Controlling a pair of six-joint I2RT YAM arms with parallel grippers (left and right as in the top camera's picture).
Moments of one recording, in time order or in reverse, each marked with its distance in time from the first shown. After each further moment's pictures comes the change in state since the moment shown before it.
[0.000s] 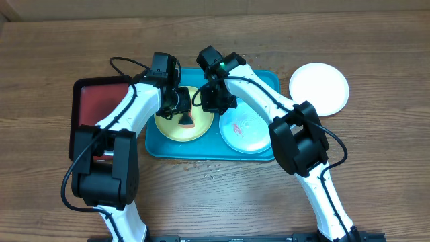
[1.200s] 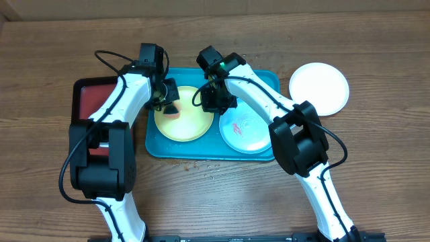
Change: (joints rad) left arm 0.076 0.065 0.117 -0.051 -0.047 -0.038; right arm 0.000 0.000 0.000 0.001 0.000 -0.001
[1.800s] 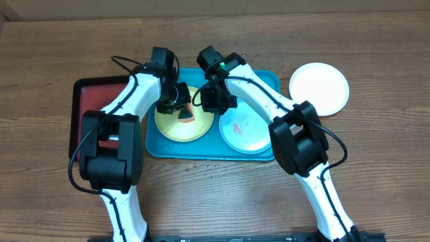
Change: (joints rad) left arm -0.042 0.075 0.021 -0.059 0.072 -0.014; right arm 0.000 0.000 0.000 -0.001 0.001 0.000
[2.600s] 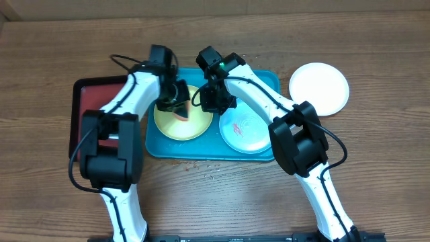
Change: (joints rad) left arm -0.010 0.007 0.016 0.046 0.078 0.009; right arm 0.004 0.000 0.000 0.006 0.000 0.004
